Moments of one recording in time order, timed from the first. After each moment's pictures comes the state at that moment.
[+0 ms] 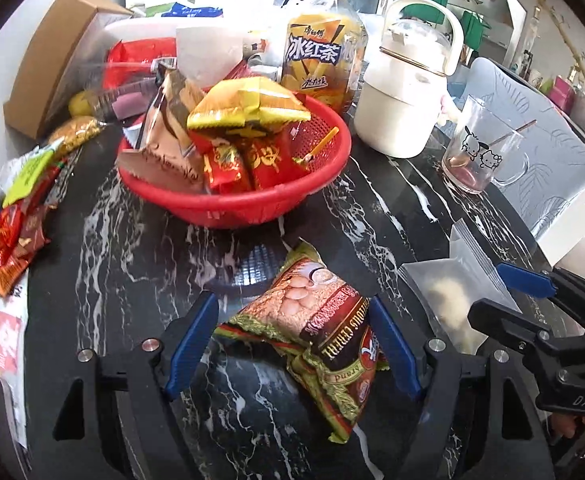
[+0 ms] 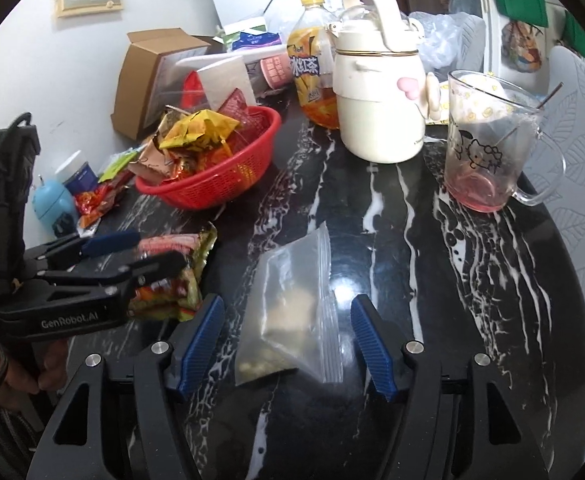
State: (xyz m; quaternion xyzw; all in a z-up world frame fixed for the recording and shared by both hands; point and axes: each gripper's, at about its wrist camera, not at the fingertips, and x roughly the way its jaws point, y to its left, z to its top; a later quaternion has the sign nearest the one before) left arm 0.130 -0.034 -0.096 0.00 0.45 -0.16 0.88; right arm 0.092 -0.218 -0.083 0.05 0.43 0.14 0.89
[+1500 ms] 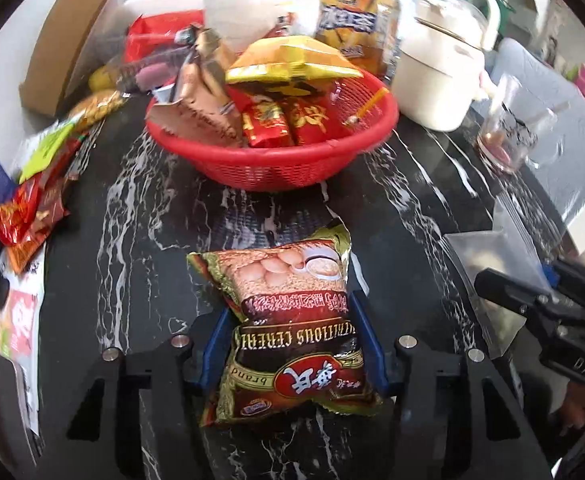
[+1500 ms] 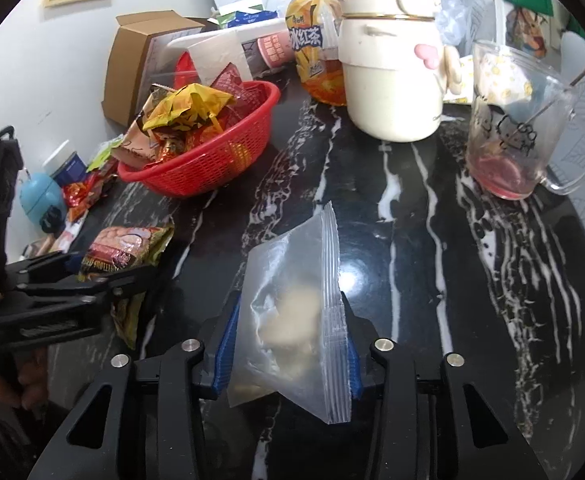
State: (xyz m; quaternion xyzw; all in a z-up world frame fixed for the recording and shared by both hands) left arm 0.131 -0.029 -0.111 0.03 0.48 -0.11 0.87; right arm 0.116 -0.214 -0.110 0.06 0.46 0.16 0.87
